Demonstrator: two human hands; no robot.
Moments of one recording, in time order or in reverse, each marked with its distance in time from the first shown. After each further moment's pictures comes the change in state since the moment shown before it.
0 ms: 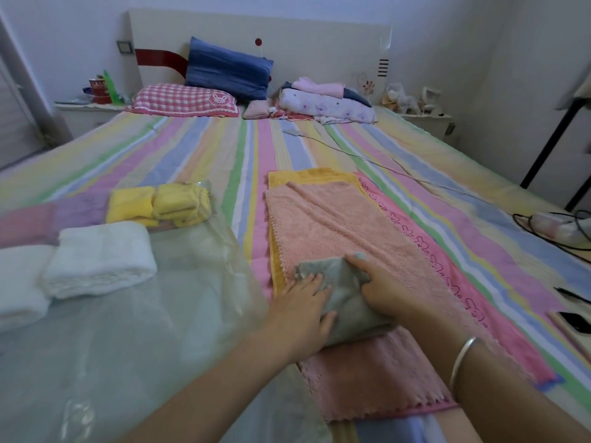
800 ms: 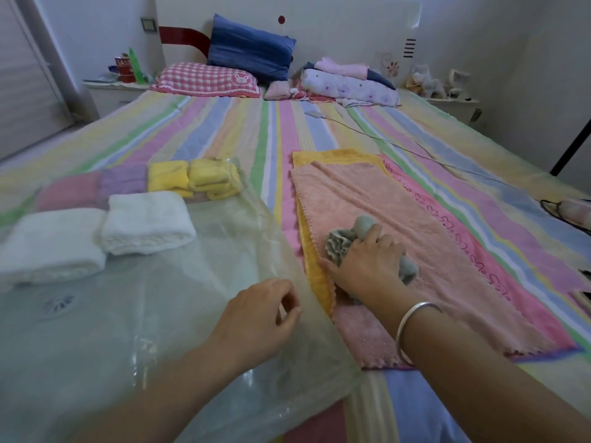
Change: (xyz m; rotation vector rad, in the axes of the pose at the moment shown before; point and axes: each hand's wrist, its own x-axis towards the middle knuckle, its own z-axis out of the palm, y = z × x) left_hand -0.117 -0.039 -0.030 -0.311 0.157 -0.164; right_hand -0.020 -0.064 0.060 -0.878 0.275 0.118
